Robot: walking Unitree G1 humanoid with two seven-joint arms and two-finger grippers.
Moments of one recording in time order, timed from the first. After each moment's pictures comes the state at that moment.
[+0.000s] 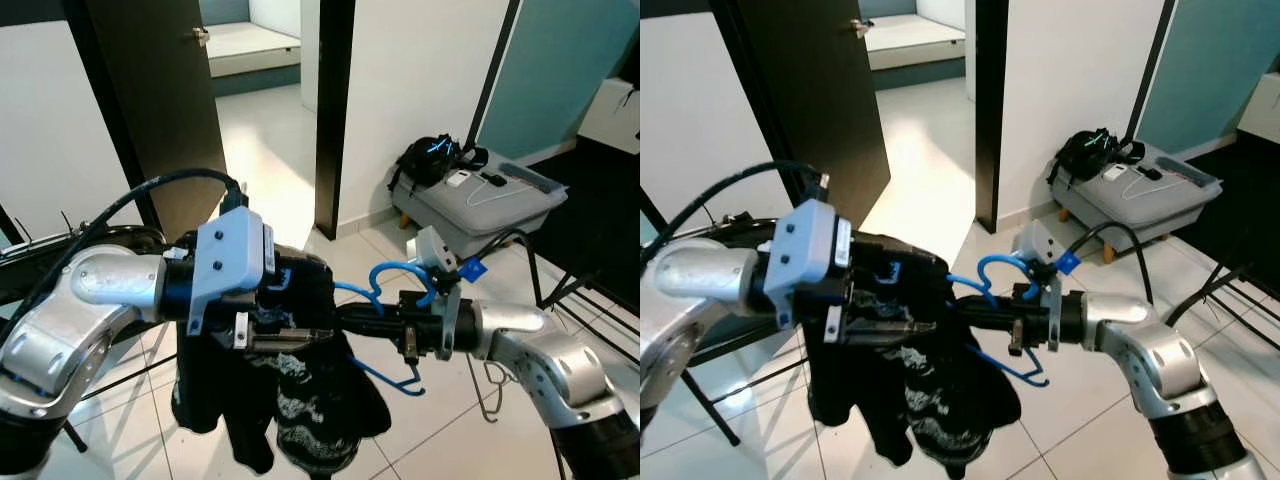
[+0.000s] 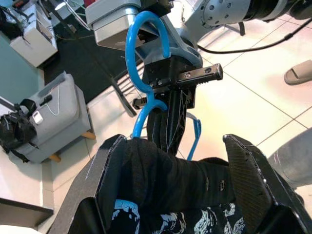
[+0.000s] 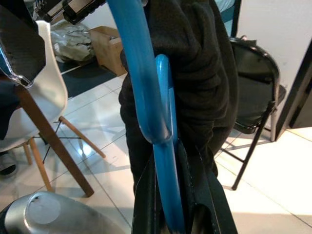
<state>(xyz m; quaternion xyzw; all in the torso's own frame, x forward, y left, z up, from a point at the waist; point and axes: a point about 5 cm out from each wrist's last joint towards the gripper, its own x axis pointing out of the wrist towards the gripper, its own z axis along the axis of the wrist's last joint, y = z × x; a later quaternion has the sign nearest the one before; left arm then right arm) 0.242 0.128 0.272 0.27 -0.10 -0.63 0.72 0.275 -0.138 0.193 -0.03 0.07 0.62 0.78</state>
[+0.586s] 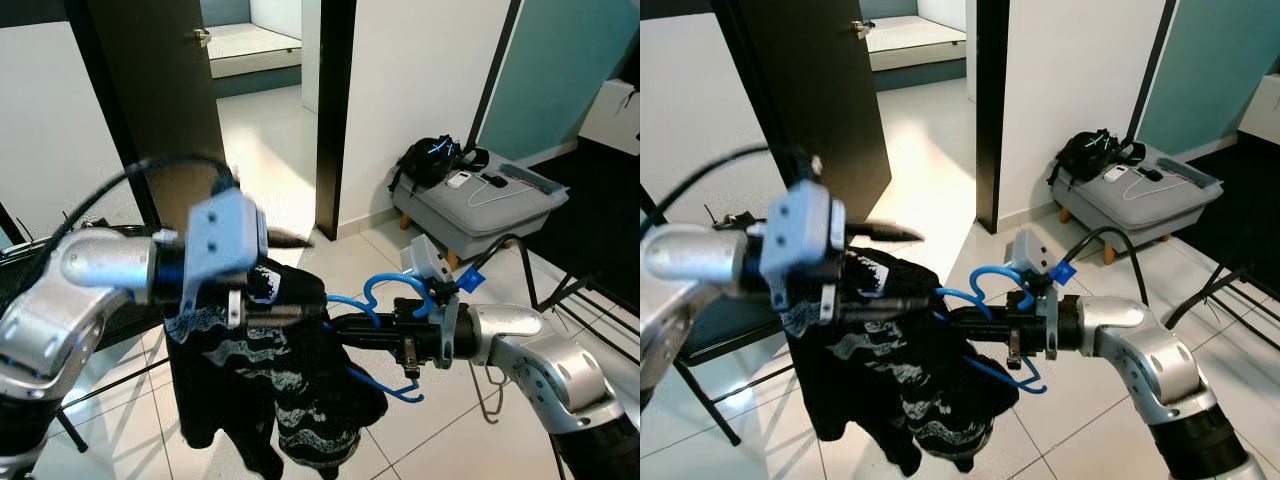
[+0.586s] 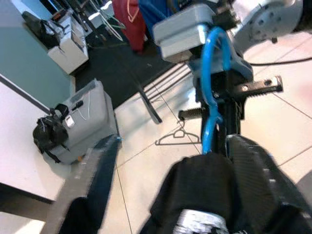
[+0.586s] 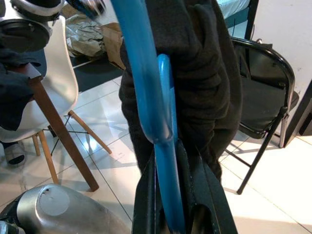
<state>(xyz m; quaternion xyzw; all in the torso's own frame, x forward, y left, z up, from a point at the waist) 0.254 0.133 0.296 0.27 -0.15 -0.58 0.75 0.268 -0.134 0.197 -0.04 0.06 0.65 0.76</state>
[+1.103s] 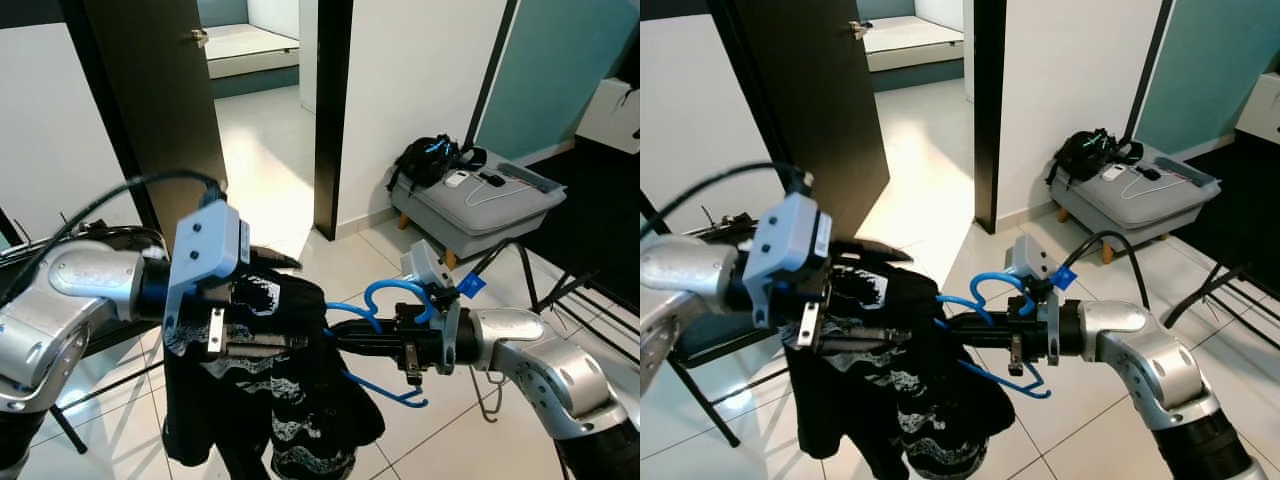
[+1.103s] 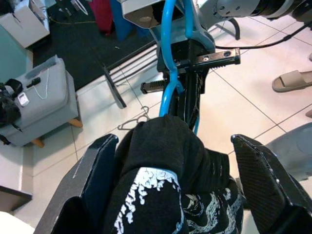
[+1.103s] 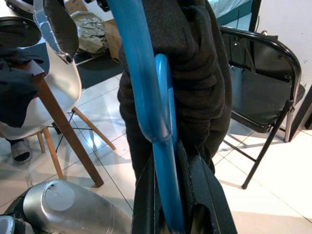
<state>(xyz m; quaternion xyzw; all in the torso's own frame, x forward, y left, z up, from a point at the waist) 0.248 0.145 0.269 0.24 -0.06 -0.63 0.74 0.265 -0.137 0.192 -0.04 0.08 0.64 0.76</state>
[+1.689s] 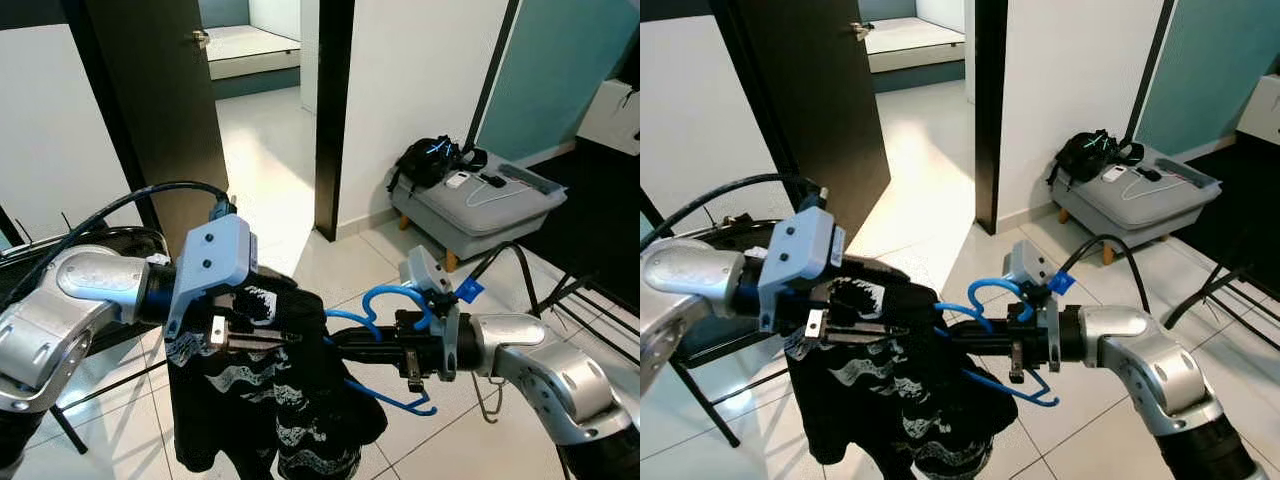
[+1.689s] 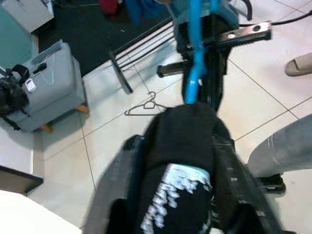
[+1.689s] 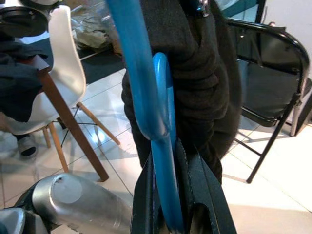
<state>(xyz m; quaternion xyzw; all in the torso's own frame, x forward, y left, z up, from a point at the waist) 0.251 0.145 0.263 0.27 -0.03 -0.62 0.74 0.259 -0.134 0.189 -0.04 0.09 0.65 0.75</state>
